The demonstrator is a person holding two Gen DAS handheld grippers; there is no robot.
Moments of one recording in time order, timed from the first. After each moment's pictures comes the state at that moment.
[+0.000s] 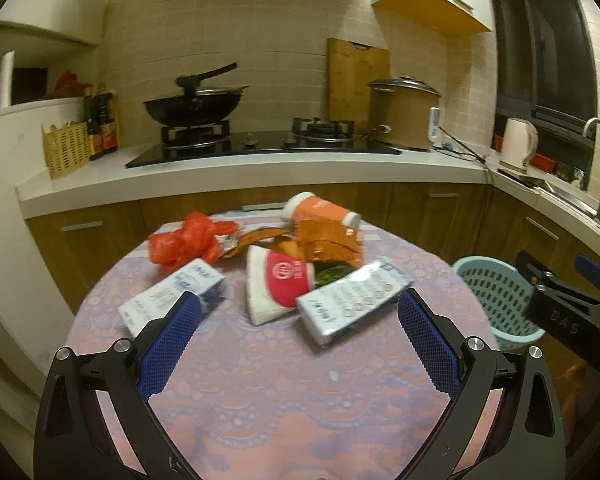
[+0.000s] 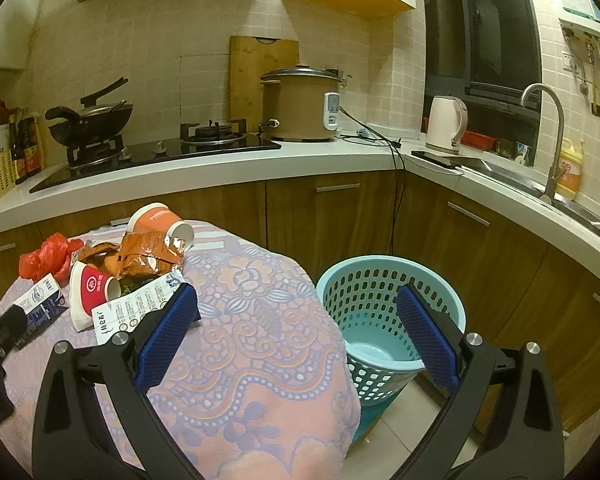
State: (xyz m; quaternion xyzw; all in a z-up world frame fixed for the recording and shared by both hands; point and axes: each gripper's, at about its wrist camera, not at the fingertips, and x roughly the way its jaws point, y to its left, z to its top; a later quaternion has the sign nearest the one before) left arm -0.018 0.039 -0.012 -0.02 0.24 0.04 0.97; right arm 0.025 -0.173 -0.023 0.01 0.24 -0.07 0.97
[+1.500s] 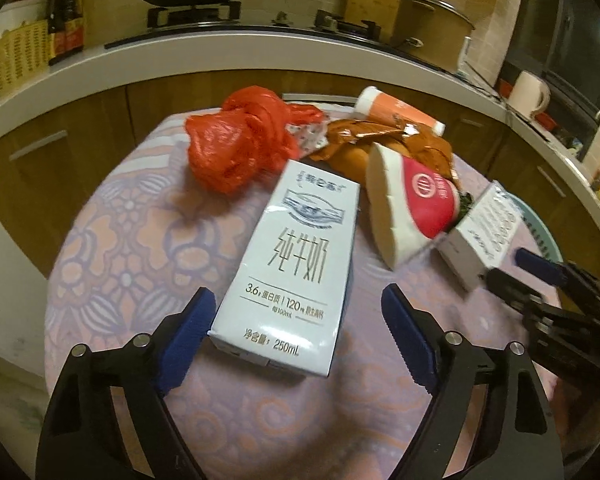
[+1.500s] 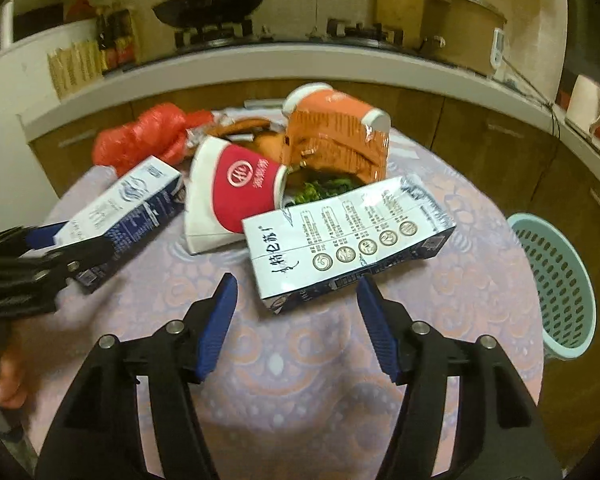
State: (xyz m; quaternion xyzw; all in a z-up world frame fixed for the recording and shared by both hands) left arm 0.065 0.192 -0.092 -0.06 0.40 -0.06 0.91; right arm 0.093 -0.013 -0.103 -0.04 0.40 0.11 0.91
